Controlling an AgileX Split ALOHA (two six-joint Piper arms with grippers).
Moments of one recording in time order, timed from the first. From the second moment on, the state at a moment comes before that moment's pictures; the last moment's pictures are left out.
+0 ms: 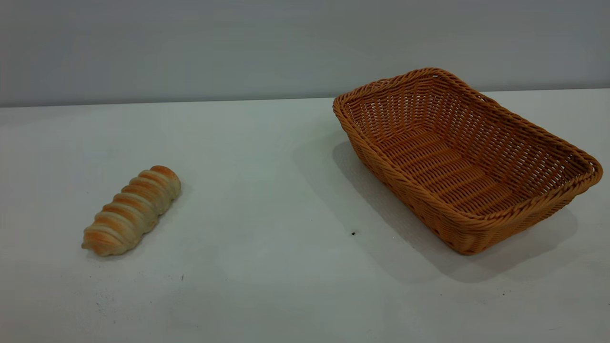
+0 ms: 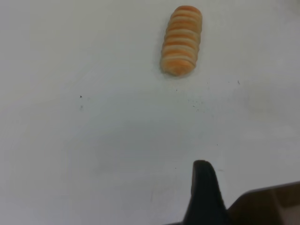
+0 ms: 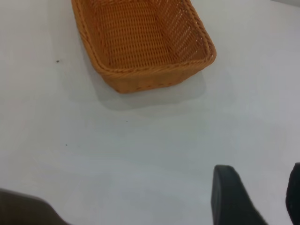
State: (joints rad) left arm -0.08 -0.02 -0.49 -0.03 1.14 0.06; right arm 0.05 -0.02 -0.48 0.08 1.14 -0.20
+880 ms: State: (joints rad) left arm -0.18 0.00 -0.49 -0.03 1.14 0.06; right arm 0.18 -0.02 -0.48 0.08 1.14 -0.20
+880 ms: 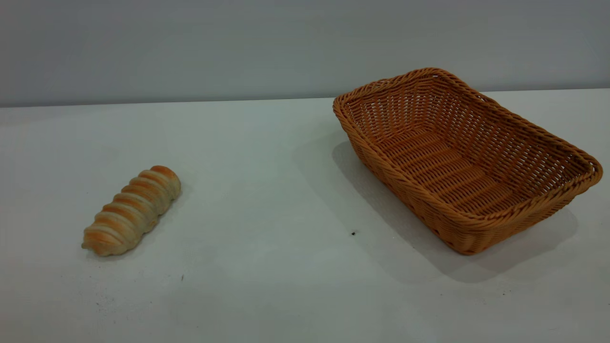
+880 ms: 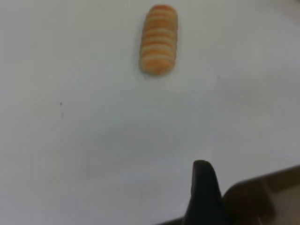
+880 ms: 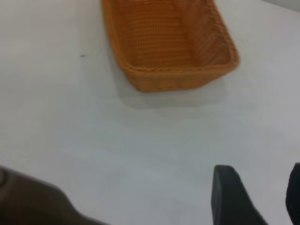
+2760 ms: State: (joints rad) left arm -0.18 0.77 -0.64 0.04 0.69 -0.17; right arm 0.14 1.46 -0.67 0.26 0.31 0.47
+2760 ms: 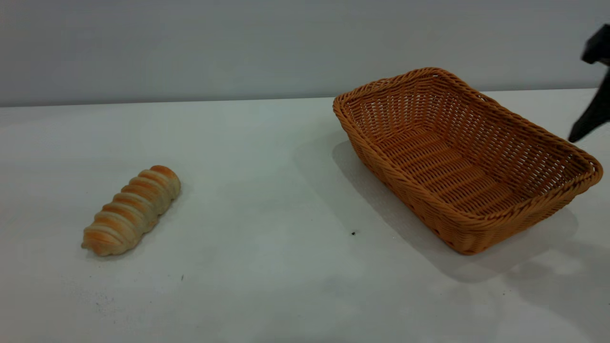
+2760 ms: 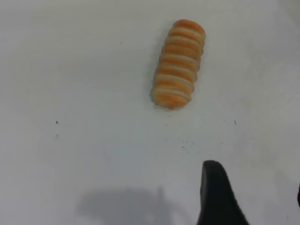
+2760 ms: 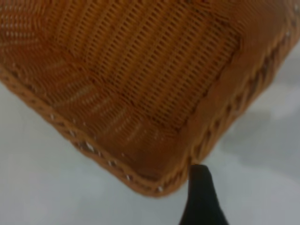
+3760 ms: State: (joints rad) left arm -0.18 0.77 -0.64 0.04 0.71 -0.17; right arm 0.14 1.85 -0.78 0.35 0.16 0.48
